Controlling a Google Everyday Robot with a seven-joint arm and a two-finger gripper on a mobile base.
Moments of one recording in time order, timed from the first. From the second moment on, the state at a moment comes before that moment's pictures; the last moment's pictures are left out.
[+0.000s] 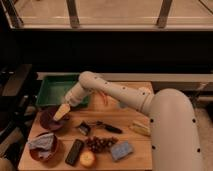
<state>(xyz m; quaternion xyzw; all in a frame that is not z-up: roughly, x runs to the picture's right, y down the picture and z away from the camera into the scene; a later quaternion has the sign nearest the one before) -0.234 0.106 0.791 -0.46 -0.31 0.24 0.80</state>
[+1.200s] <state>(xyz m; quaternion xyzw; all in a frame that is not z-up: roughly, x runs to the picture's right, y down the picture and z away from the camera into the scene) -0.196 0.109 0.771 -0.45 -0.35 0.27 0.78</state>
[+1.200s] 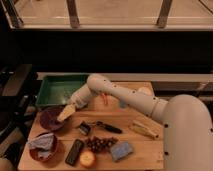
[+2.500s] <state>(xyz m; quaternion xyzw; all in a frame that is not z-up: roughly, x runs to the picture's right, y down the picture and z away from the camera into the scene) -0.127 0.147 0.719 -0.43 -0.34 0.26 0.79</state>
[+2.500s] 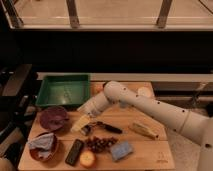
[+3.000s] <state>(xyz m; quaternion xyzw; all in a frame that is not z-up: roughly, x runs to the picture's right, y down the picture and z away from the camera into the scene) -0.125 0.148 0.720 -0.42 -0.34 0.27 0.80</state>
